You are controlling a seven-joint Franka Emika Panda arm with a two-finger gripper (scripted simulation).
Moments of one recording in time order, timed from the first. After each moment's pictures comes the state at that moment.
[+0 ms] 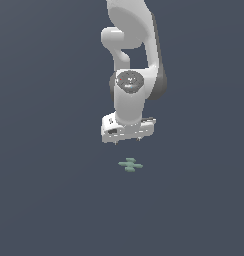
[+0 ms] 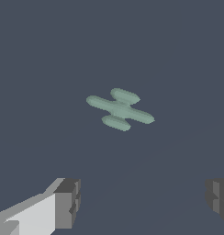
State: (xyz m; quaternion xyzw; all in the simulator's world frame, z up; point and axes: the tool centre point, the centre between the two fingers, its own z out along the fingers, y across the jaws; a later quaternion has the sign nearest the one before) arm 0.003 0.022 0.144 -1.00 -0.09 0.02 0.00
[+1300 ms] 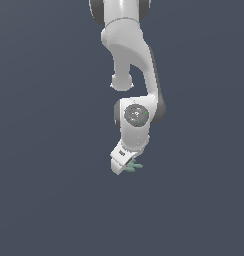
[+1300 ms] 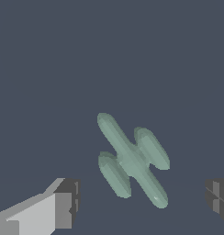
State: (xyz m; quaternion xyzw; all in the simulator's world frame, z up) arm 0.054 0.039 0.069 -0.92 -0.40 0.00 0.00
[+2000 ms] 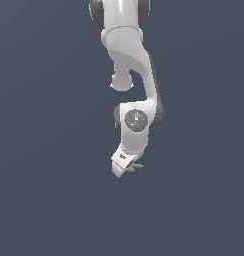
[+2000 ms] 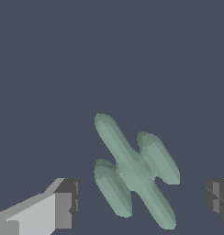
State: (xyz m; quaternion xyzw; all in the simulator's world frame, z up) arm 0.056 0.040 0.050 -0.91 -0.42 0.00 0.00
